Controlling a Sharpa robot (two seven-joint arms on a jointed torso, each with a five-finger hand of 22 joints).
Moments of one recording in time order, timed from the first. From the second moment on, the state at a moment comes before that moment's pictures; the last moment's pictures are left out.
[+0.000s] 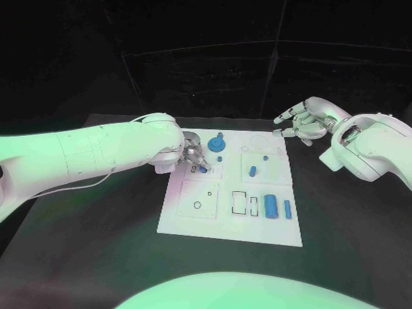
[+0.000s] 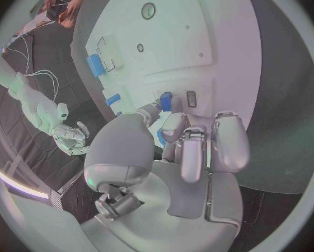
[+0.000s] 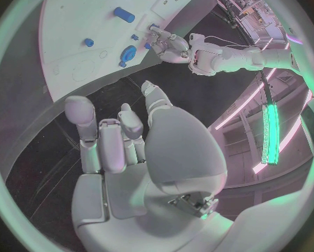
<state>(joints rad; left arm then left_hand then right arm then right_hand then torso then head) 1.30 -0.61 -0.19 1.27 -0.98 0.12 -0.51 1.12 0.00 0.43 0.07 0.05 0.89 0.03 0.72 0.60 1.33 -0.04 1.22 1.05 1.47 -0.10 1.57 1.31 0.08 1.43 0.01 1.34 1.19 1.29 -0.84 -0.07 1.48 -0.98 -0.31 -0.09 1.34 -0.06 -0.03 0.07 0.38 0.91 0.15 0.11 0.07 1.31 0.07 1.13 1.17 1.46 -0.01 1.37 1.23 0.13 1.23 0.09 1.18 0.76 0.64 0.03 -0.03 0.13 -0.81</state>
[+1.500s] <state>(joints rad) 1.30 -0.61 -0.18 1.25 -0.98 0.12 -0.52 0.96 -0.10 0.17 0.14 0.05 0.93 0.01 0.76 0.63 1.35 -0.06 1.24 1.07 1.47 -0.11 1.57 1.31 0.08 1.45 0.00 1.34 1.22 1.29 -0.84 -0.07 1.48 -0.97 -0.30 -0.09 1.27 -0.07 -0.14 0.22 0.13 0.89 0.16 0.12 0.07 1.31 0.07 1.15 1.16 1.46 -0.01 1.36 1.23 0.13 1.23 0.09 1.16 0.74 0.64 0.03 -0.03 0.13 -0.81</state>
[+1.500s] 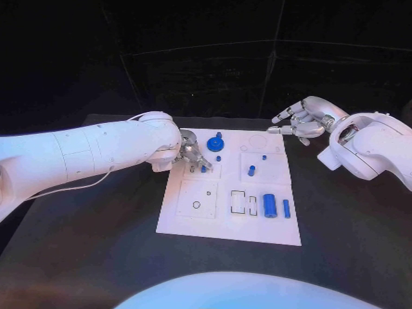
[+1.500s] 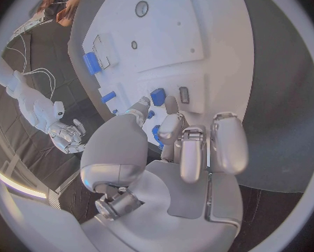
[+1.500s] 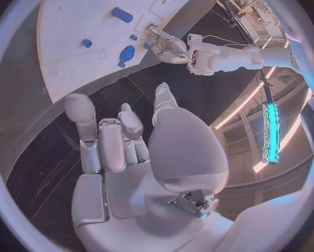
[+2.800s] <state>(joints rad) 1.35 -0.49 -0.11 0.92 -0.98 0.30 -0.51 1.07 -0.02 -0.01 0.19 0.05 0.85 0.07 0.61 0.50 1.31 -0.01 1.21 1.01 1.47 -0.07 1.57 1.31 0.08 1.42 0.03 1.30 1.17 1.29 -0.82 -0.07 1.46 -0.97 -0.30 -0.08 1.31 -0.05 -0.16 0.26 0.25 0.89 0.16 0.14 0.07 1.31 0.07 1.15 1.16 1.46 -0.01 1.36 1.24 0.13 1.23 0.09 1.15 0.74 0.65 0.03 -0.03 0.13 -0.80</state>
